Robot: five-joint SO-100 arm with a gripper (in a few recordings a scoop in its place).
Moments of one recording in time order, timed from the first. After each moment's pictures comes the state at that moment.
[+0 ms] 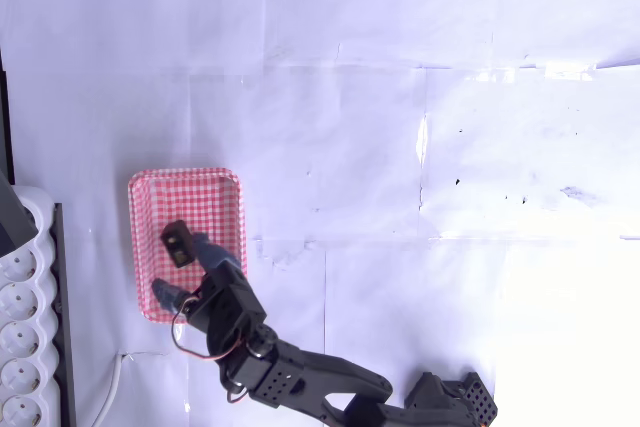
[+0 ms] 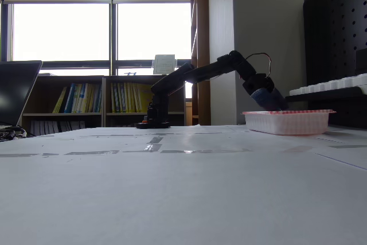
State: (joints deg) arm -58.5 150.1 166.6 67.9 -20.5
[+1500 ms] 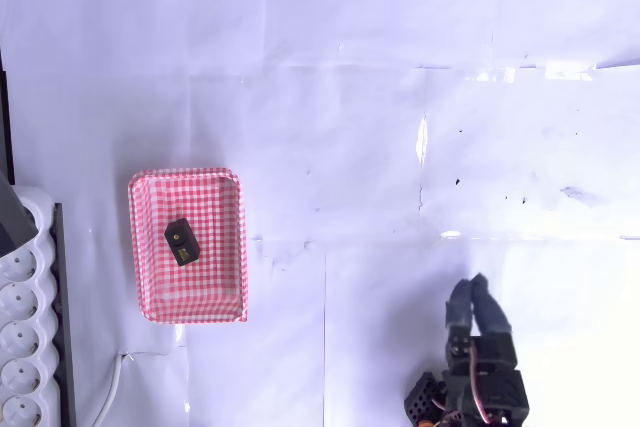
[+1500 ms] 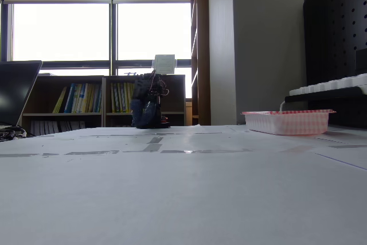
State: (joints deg) arm -0.6 -7.0 0.2 63.5 3.9
